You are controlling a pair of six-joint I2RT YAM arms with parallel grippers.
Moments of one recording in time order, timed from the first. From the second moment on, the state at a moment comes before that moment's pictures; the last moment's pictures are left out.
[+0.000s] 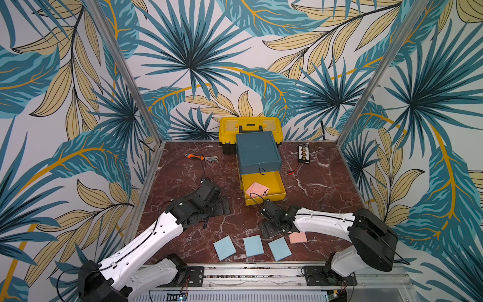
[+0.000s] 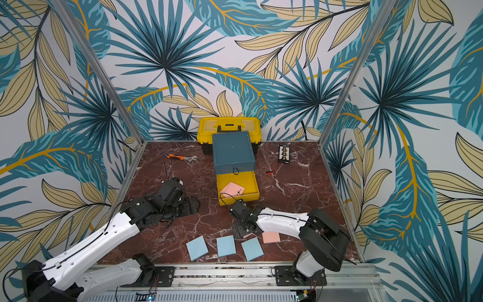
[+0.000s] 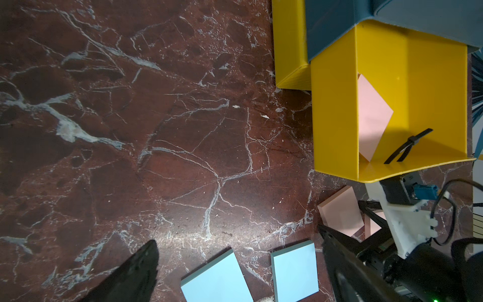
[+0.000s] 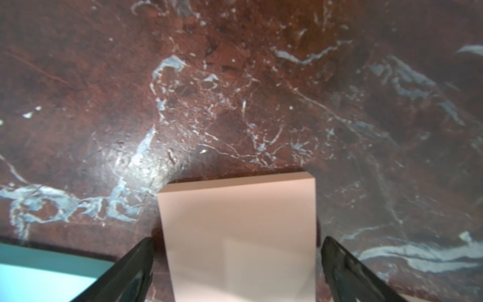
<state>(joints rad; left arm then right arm) -0.65 1.04 0.92 -0.85 -0.10 -0.82 0.90 1.54 0.78 -0.56 0.20 0.51</state>
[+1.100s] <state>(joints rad) -0.64 1.04 0.92 -0.86 -0.09 -0.82 0.88 1.54 0.78 -0.53 0.16 0.54</state>
